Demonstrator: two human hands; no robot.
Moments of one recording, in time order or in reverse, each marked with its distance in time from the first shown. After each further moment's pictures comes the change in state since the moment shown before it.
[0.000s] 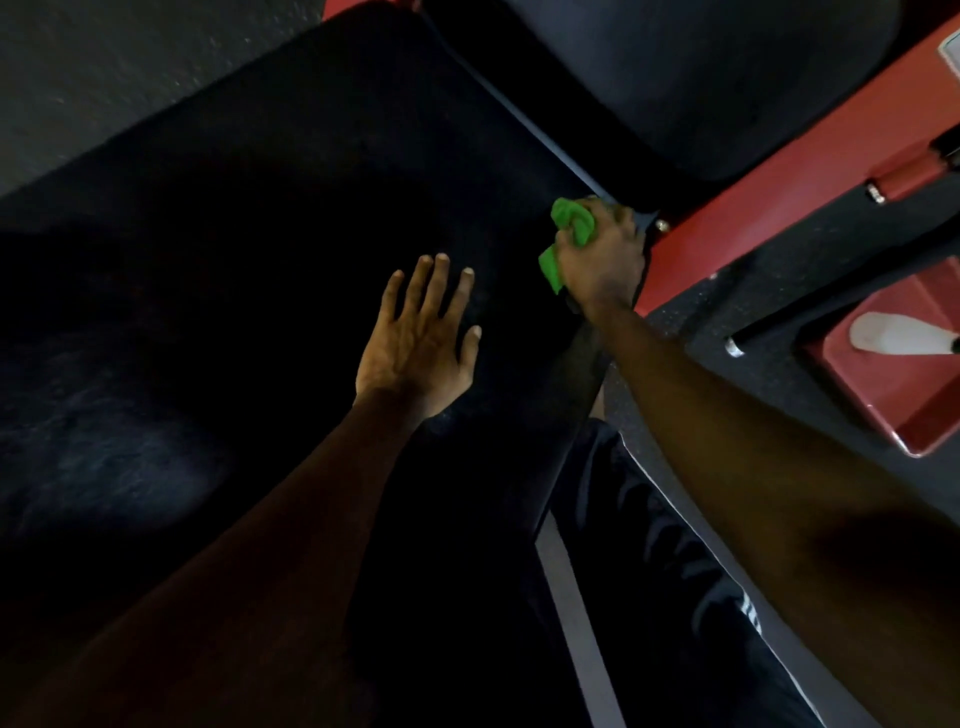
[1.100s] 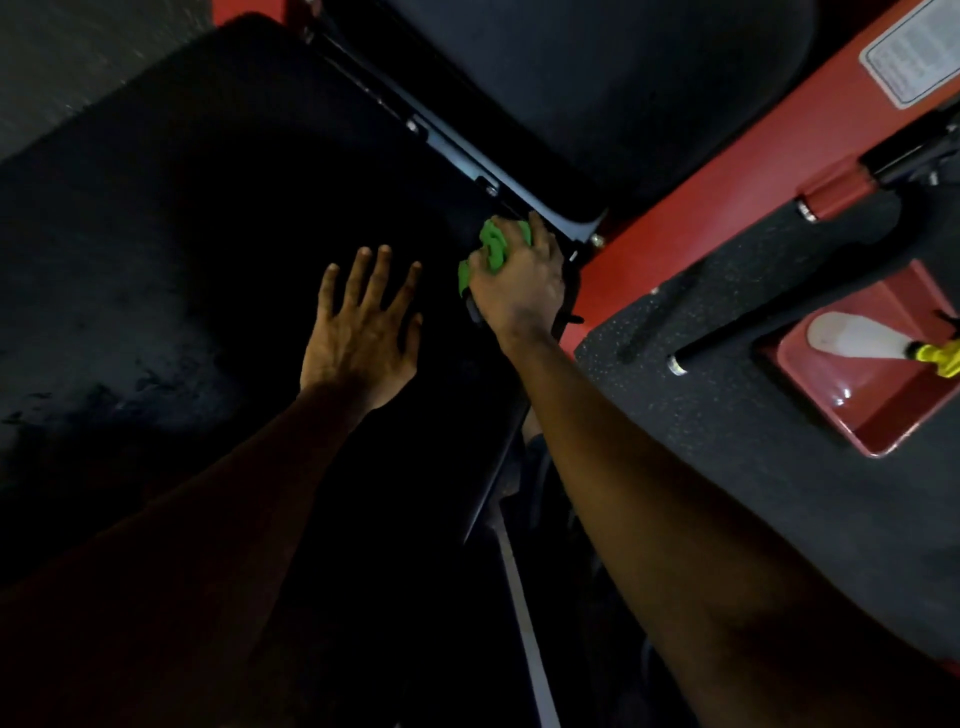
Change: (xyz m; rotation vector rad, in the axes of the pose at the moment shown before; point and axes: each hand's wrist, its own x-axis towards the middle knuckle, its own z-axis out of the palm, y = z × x) left_hand 0.084 0.033 0.006 0.029 0.023 -0.041; right_hand 0.030 0.011 -0.001 0.041 -0.104 -0.030
